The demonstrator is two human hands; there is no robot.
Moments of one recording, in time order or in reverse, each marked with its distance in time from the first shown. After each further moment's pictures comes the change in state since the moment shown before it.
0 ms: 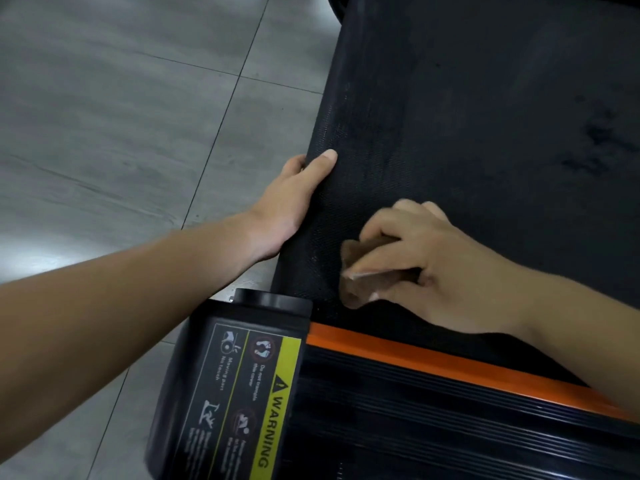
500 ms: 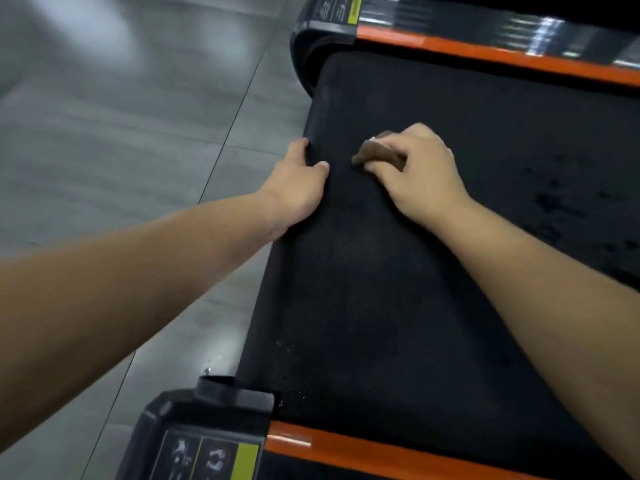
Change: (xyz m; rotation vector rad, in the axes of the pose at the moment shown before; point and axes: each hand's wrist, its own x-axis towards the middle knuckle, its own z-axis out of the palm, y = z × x) left_hand 0.067 0.084 0.045 0.513 0.070 0.180; right_hand 0.089 0.114 -0.070 -0.130 0.564 0.456
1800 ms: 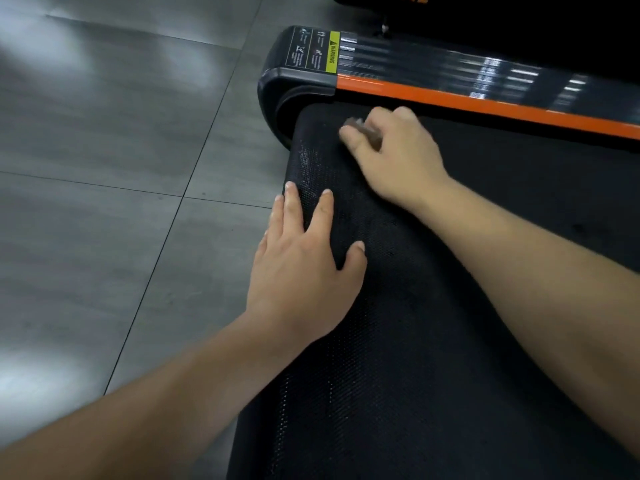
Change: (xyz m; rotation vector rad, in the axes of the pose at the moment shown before) left_hand 0.028 0.007 0.022 0.560 0.076 0.283; right_hand 0.142 0.038 0.020 -0.289 0.064 0.010
